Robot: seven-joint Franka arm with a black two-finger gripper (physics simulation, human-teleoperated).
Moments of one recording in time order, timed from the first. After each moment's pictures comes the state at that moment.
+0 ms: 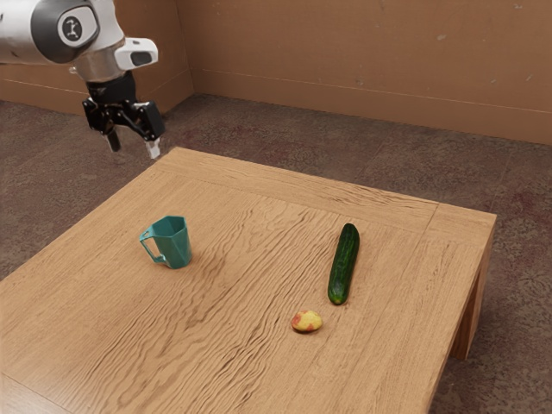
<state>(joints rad) 0.11 -0.04 0.00 -1.69 -0.03 1.68 0.06</state>
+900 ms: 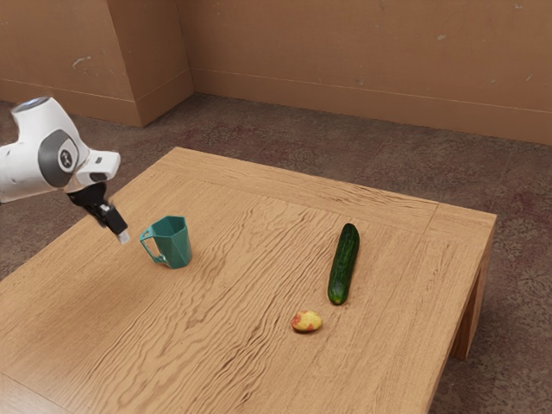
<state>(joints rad) 0.31 0.12 0.07 -2.12 -0.22 2.33 0.82</state>
